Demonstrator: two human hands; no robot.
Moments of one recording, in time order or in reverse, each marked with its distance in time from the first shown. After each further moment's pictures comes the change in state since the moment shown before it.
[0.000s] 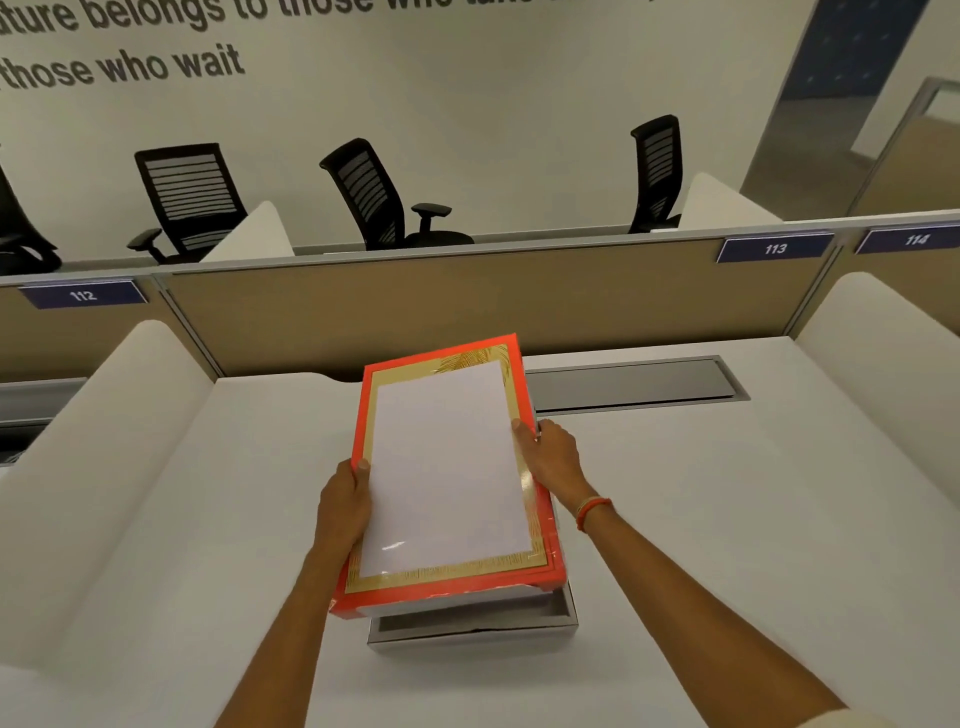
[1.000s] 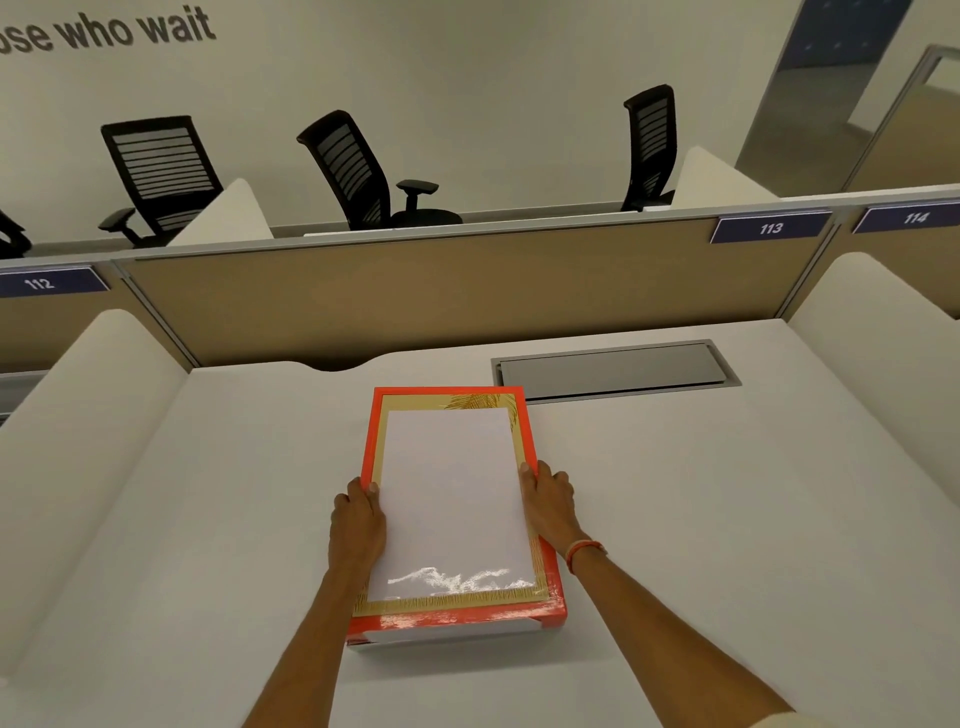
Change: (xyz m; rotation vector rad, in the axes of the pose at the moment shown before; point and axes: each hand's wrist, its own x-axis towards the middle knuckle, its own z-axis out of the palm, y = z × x) left_hand -0.014 -0.010 0.056 0.251 0.032 -0.060; right_hand -0.002 0.093 0.031 -0.192 -0.063 0.138
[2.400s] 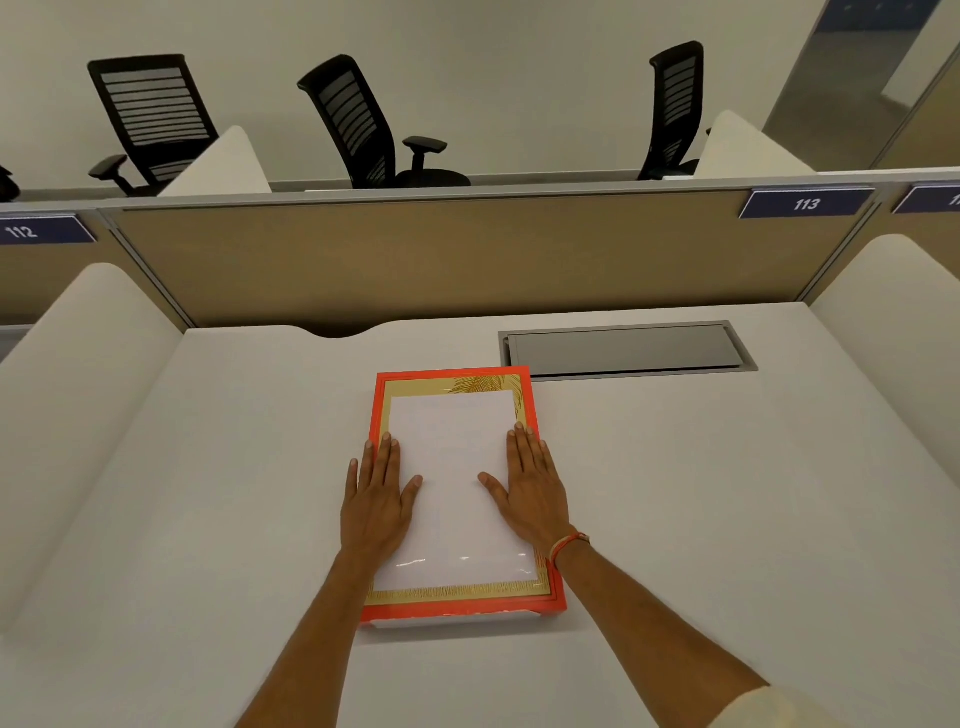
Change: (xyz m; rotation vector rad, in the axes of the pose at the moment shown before) left_hand 0.002 -0.019 0.028 0.474 -0.080 0.398; right_hand -0.001 0.005 0.032 -0.567 0.025 -0.404
